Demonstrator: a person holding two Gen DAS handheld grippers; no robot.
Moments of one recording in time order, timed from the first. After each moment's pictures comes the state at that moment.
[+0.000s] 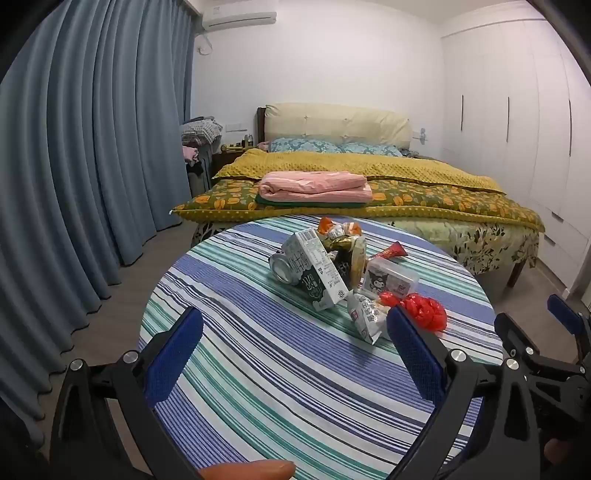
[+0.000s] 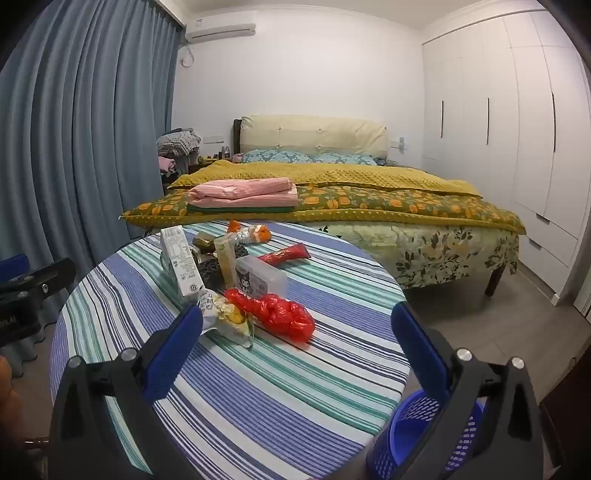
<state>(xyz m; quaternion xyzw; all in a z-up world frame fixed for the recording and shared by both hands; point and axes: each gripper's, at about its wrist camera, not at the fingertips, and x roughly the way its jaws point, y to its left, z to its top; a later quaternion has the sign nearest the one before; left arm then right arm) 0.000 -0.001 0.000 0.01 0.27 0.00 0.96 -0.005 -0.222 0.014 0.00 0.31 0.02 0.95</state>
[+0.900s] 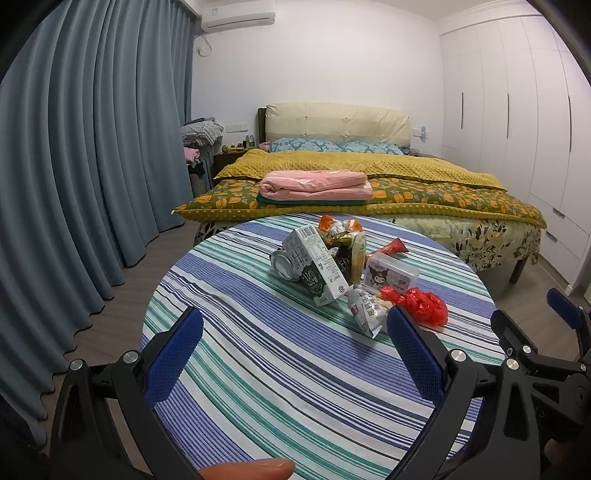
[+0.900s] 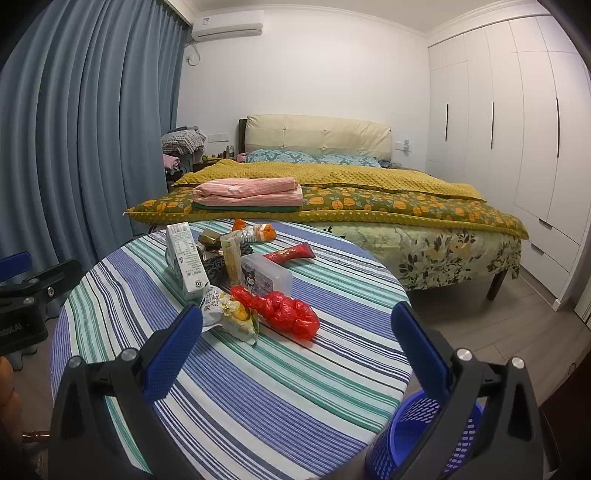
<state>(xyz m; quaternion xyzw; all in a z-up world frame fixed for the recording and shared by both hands) -0.002 -0.002 -0.004 0.02 0.27 0.01 0.96 -0.009 -0.217 0.011 -0.01 0.31 0.02 0.95</state>
